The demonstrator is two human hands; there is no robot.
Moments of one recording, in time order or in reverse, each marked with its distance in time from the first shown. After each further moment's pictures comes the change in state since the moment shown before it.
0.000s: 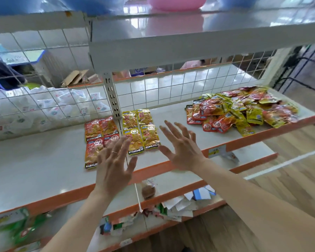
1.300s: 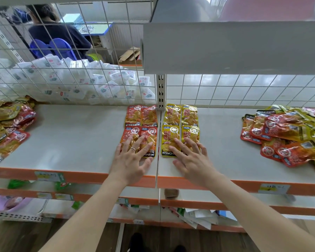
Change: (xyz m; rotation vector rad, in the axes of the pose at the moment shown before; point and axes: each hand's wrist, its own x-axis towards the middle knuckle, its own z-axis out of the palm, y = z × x) left_hand 0.001 -0.054 0.014 0.186 -0.439 -0.355; right_hand 0.057 -0.011 0.081 -0.074 -0.391 -0.269
